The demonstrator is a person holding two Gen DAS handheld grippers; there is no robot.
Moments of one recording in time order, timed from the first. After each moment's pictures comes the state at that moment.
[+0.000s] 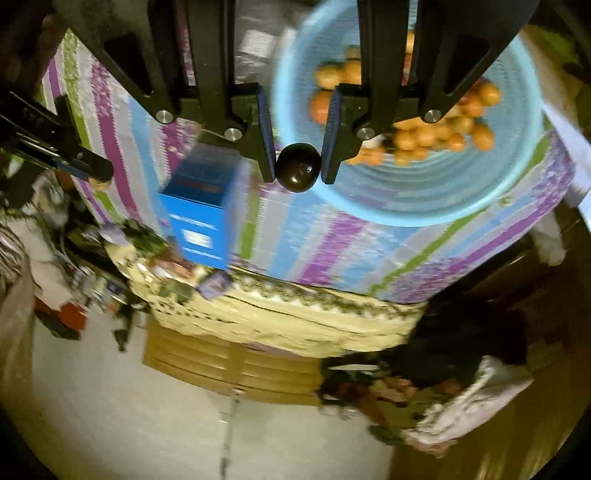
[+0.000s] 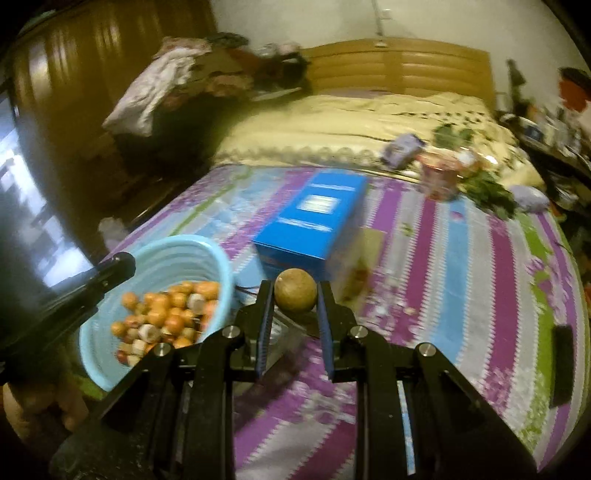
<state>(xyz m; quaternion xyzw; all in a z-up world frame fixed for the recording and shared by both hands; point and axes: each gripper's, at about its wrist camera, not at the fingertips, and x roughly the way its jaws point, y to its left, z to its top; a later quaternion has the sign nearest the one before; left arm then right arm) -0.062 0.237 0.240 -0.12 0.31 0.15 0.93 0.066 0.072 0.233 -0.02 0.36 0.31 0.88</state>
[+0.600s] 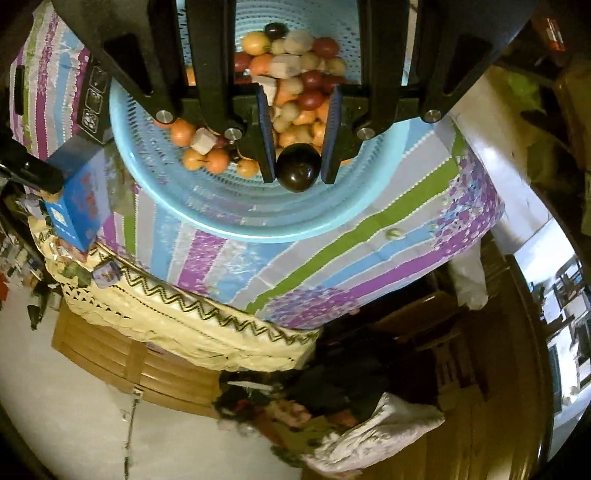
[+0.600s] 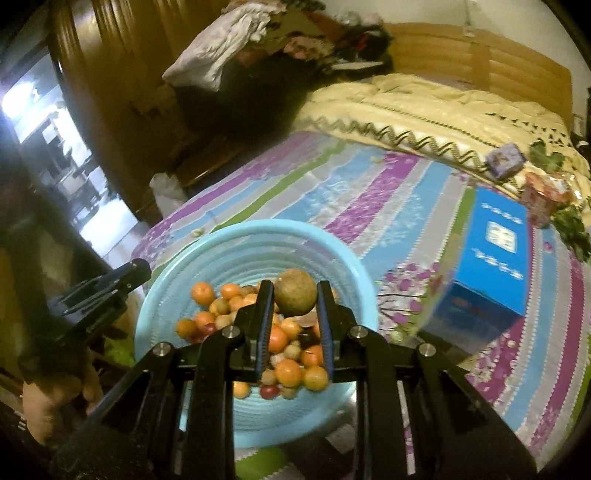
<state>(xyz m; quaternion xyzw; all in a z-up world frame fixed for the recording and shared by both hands) -0.125 0.385 0.219 -0.16 0.35 0.29 0.88 0.048 0.219 0.235 -0.07 0.40 0.41 0.82</state>
